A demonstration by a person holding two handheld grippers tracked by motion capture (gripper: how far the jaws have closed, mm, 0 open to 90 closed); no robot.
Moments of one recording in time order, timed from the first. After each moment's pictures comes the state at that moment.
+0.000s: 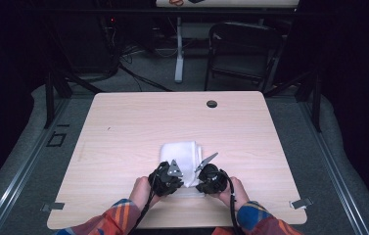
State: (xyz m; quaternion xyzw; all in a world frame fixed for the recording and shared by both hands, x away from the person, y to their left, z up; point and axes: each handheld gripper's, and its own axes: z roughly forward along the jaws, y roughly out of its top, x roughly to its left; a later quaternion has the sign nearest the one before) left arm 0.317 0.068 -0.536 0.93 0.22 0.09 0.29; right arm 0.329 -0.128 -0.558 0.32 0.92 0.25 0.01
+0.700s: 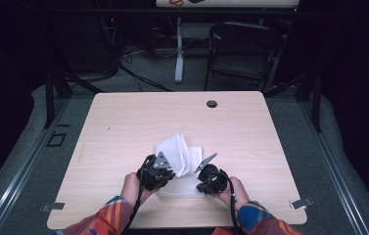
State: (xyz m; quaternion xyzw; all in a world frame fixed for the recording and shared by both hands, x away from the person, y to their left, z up) left arm 0.320 0.095 -0.516 0.90 0.26 0.10 0.33; right arm 0.329 -0.127 -0.557 0.31 0.92 0.24 0.02
